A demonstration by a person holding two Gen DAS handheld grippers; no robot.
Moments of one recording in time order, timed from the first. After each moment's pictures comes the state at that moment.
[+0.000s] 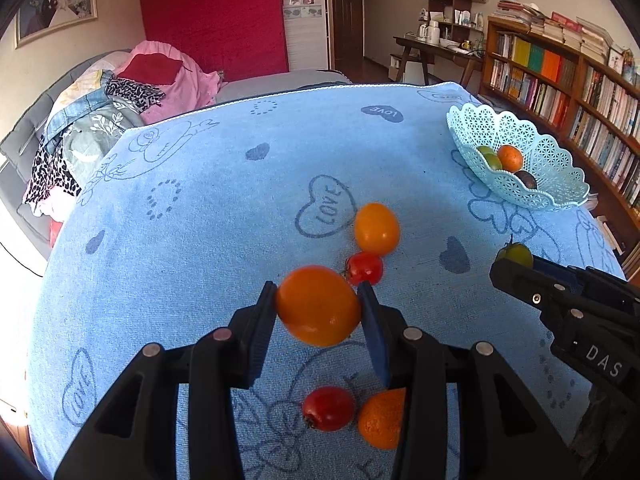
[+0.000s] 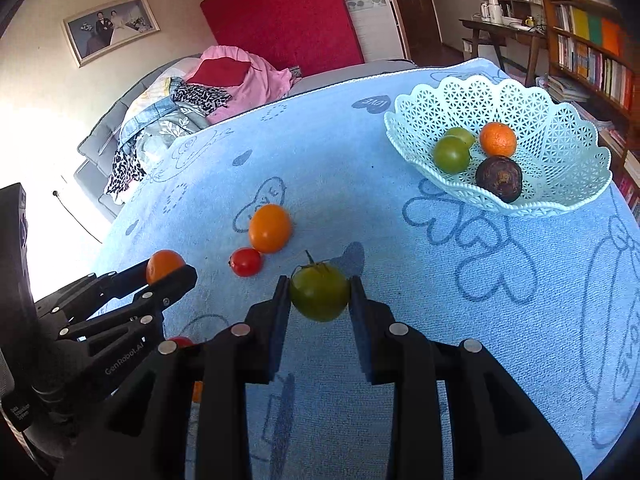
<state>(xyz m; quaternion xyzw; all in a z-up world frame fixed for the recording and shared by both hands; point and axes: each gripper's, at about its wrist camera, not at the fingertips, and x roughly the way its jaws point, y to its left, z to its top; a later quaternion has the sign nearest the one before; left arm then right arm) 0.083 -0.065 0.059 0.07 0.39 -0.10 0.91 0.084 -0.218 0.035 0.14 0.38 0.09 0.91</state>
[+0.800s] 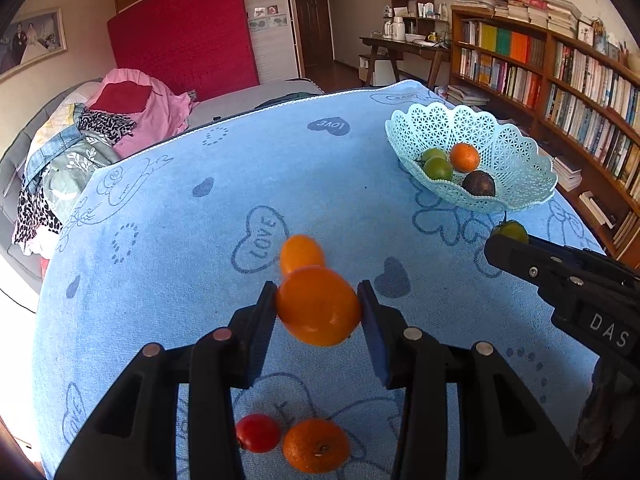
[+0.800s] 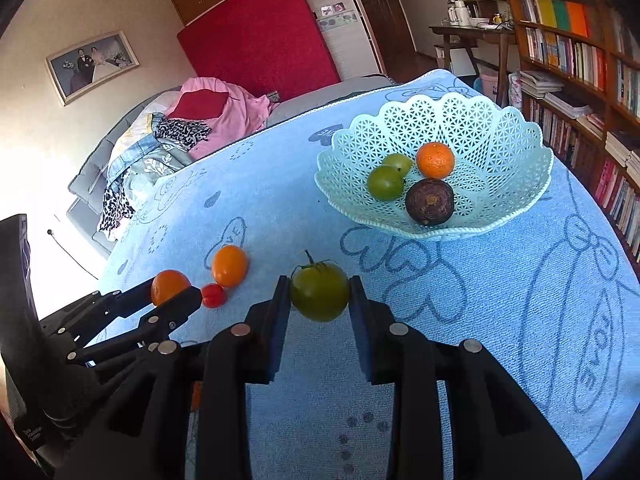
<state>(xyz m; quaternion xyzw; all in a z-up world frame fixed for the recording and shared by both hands) 0.086 -0.127 0.072 0.12 0.38 -0.14 0.91 0.075 -0.274 0.048 0.18 0.35 0.06 0.92</state>
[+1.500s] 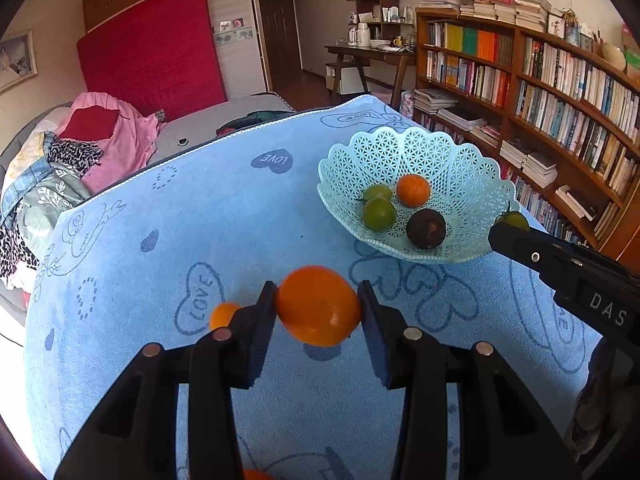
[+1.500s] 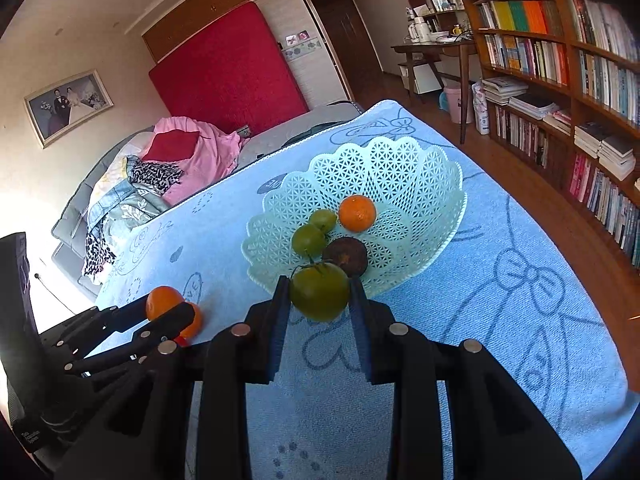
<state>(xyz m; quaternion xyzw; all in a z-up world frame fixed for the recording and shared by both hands) 0.109 -0.190 0.092 0.13 0.36 -0.20 0.90 0.067 -0.342 0.068 0.21 0.30 0.00 0.93</state>
